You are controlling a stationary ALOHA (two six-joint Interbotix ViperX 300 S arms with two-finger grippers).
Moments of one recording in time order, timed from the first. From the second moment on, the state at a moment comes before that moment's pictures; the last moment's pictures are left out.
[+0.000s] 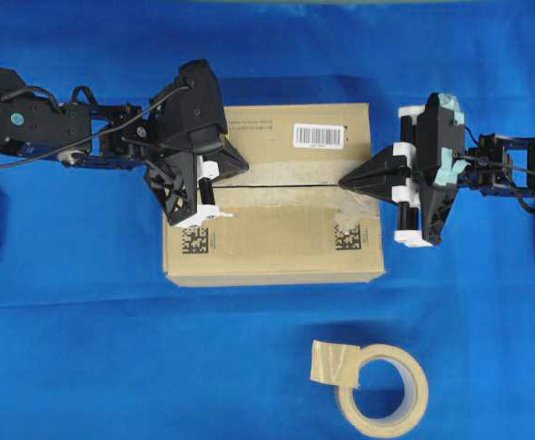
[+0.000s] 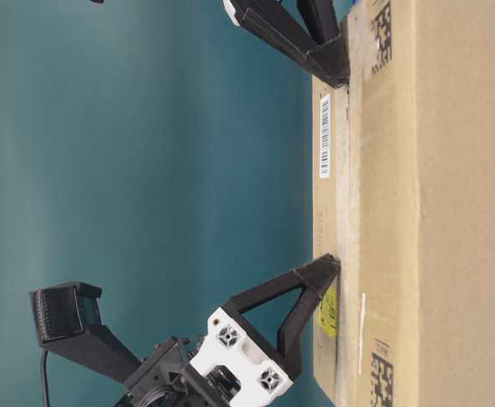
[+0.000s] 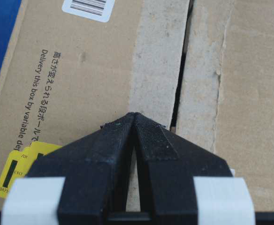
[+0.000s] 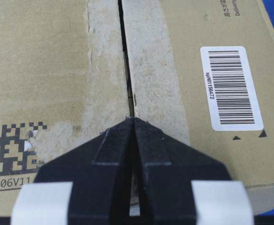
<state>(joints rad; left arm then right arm) 0.12 -0.08 0.67 -0.03 0.13 -0.07 -0.11 -0.25 1.00 0.04 -0.22 0.11</state>
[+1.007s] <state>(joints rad) 0.06 -0.19 1.12 -0.03 -0.77 -0.05 -0.11 -0.25 1.00 0.04 -0.23 0.11</state>
